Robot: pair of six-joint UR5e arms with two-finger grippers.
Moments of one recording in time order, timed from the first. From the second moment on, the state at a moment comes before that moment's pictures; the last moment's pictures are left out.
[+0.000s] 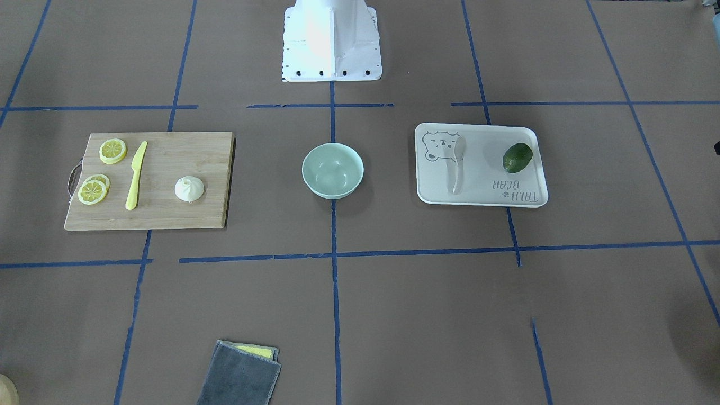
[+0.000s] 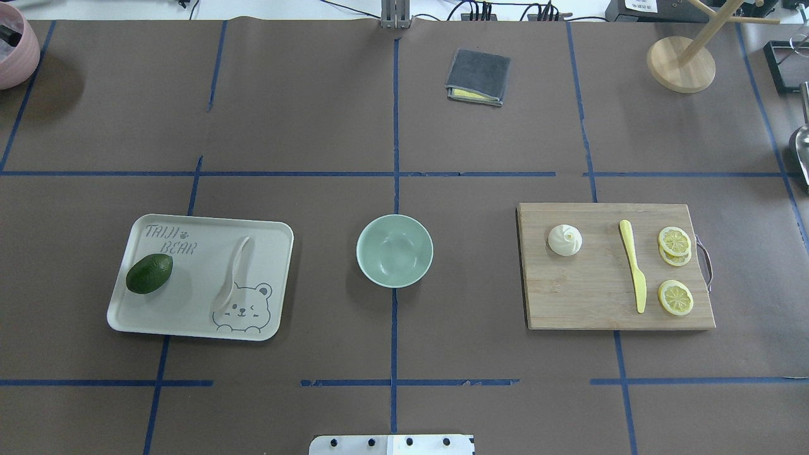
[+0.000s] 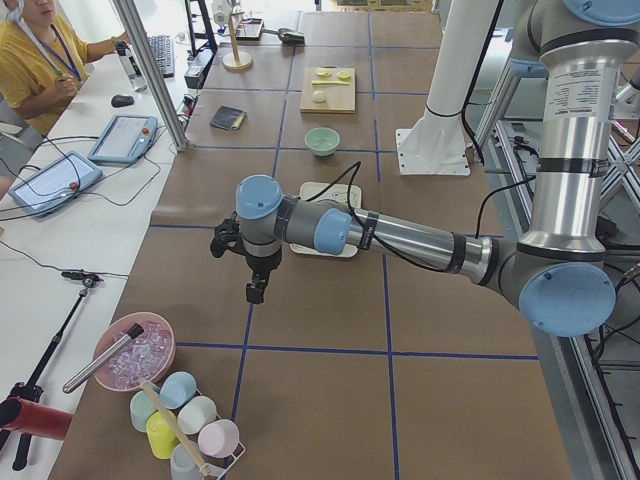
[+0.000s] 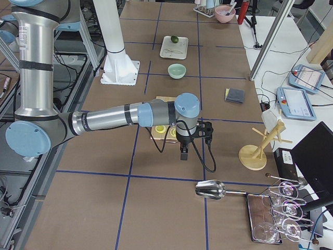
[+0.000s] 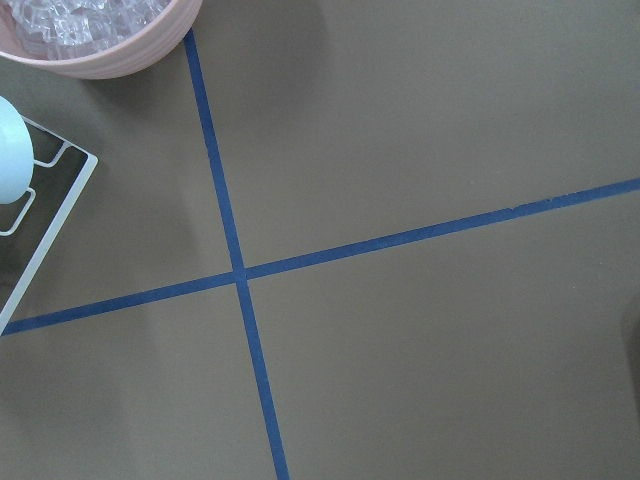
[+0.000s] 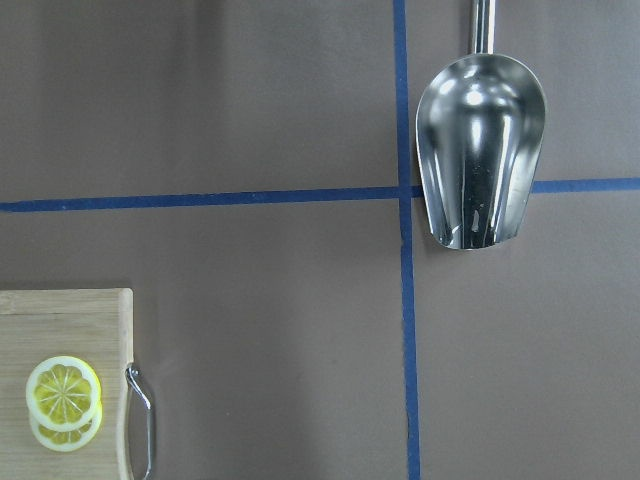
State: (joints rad) left arm -1.47 -1.61 -1.76 -1.60 -2.34 -0.01; right arm 1.53 -1.65 1.86 -1.67 2.35 0.16
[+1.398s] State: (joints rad) left arm -0.95 -1.71 -1.80 -2.00 -2.28 -0.65; right arm 1.44 -1.67 1.85 -1.63 2.37 0.17
